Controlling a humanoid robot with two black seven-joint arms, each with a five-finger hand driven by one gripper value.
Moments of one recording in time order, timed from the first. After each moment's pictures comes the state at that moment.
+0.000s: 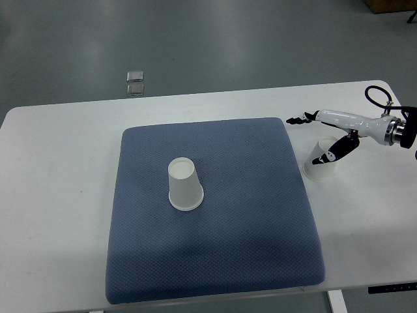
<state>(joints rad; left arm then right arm) -0.04 0.00 -0.15 -0.16 0.08 0.03 0.04 0.71 -0.62 0.65 0.91 -1.62 0.29 0.57</state>
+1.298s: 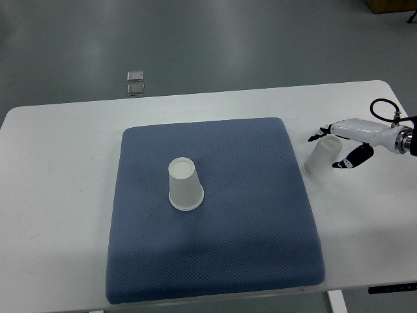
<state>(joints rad) -0.04 0.00 -0.15 -0.16 0.08 0.03 0.04 0.73 -0.64 0.51 0.84 -1.73 0.12 0.55</state>
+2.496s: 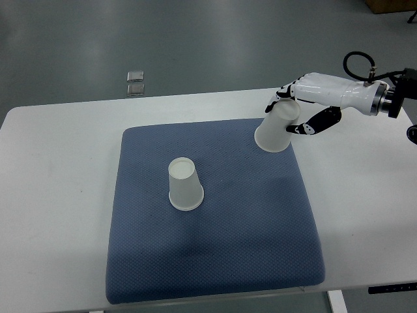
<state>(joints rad) -0.04 0.00 -0.15 -0.16 0.08 0.03 0.04 0.90 -0.69 0.54 1.22 -1.72 0.16 0.55</state>
